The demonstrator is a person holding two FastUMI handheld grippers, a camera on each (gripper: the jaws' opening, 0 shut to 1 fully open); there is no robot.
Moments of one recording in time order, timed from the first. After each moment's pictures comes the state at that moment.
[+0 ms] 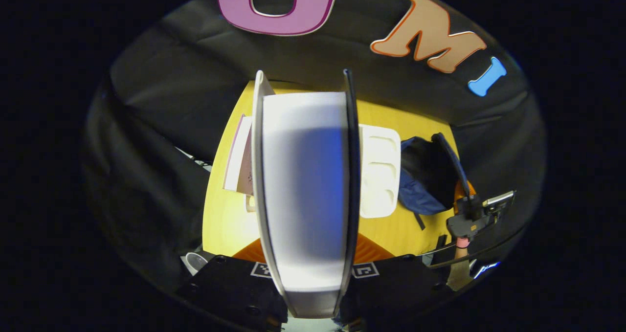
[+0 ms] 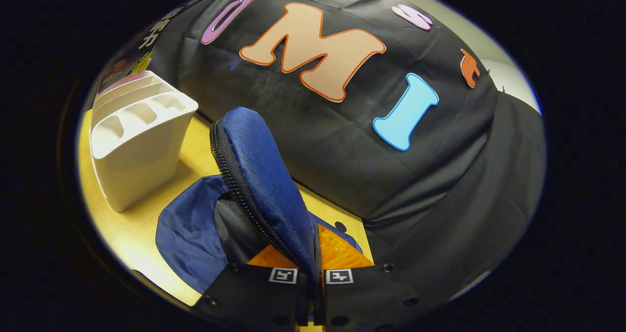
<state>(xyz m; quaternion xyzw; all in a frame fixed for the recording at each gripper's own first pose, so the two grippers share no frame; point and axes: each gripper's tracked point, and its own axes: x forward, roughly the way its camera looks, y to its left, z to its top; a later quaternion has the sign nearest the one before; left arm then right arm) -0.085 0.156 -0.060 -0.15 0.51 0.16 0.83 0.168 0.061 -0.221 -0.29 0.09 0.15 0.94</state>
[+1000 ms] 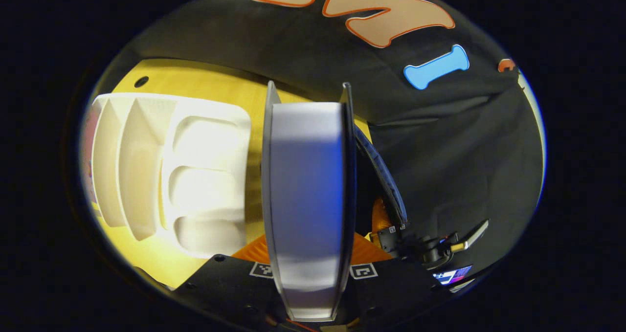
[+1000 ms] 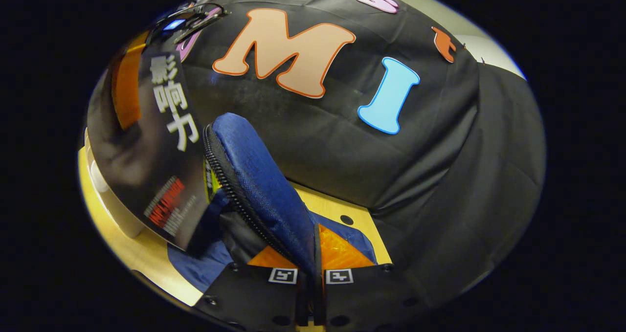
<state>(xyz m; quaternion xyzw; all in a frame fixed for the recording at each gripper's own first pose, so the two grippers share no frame) 0.088 -0.068 -0.187 -0.32 0.46 -0.05 0.83 0.169 0.048 -0.216 -0.21 0.12 0.14 0.96</state>
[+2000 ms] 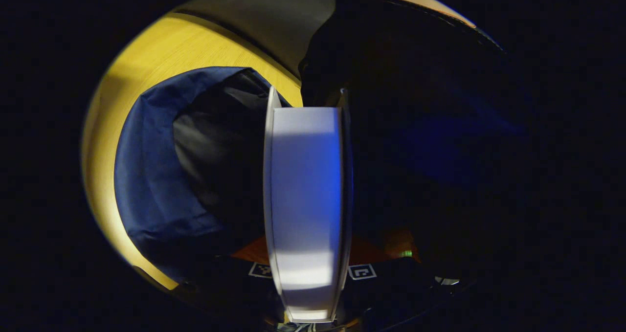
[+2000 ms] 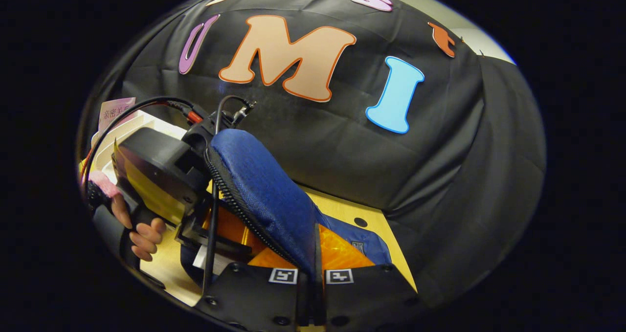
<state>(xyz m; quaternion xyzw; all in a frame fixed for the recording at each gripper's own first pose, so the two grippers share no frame) 0.184 -0.207 -0.303 -0.43 0.38 -0.16 0.80 0.166 0.055 -0.220 -0.18 0.12 0.18 0.96</state>
